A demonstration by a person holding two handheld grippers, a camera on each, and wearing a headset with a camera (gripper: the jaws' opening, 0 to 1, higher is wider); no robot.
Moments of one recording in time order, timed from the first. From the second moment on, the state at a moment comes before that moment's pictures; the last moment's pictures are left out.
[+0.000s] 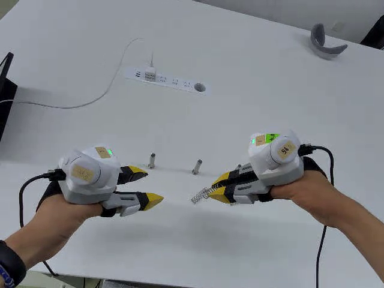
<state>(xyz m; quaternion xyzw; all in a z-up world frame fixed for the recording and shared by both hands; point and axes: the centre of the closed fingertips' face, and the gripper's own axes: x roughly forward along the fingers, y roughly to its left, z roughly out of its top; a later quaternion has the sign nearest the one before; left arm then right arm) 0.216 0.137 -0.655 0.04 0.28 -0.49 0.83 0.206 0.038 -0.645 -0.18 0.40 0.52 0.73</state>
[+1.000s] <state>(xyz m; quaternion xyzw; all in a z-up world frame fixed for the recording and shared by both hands) 0.235 0.195 -0.674 0.02 0.30 -0.40 0.87 0.275 0.096 -0.668 -0.22 0.40 0.53 0.72</state>
